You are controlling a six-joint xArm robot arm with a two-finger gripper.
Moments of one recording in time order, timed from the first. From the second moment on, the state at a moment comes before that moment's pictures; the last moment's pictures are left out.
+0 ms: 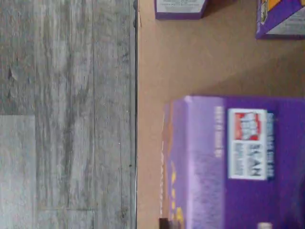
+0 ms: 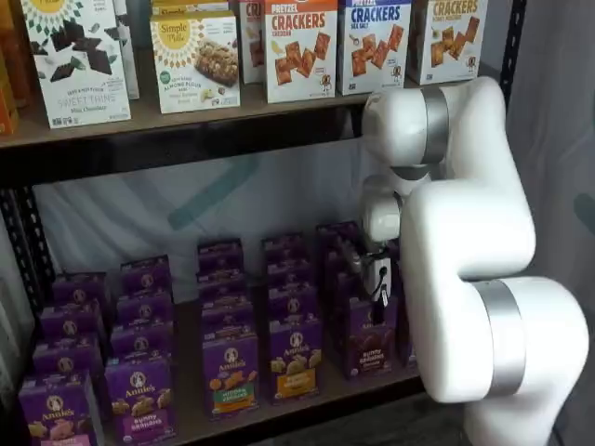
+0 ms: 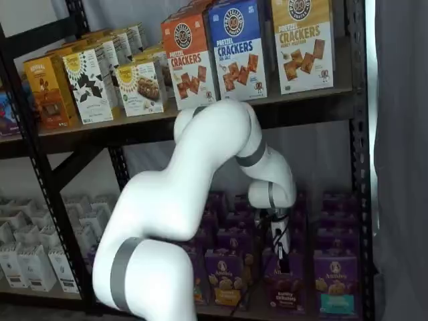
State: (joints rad) arm -0.18 1.07 -1.61 -0.10 0.54 -1.66
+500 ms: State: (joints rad) arm -0.19 1.07 -1.62 -0.11 0.56 -1.66
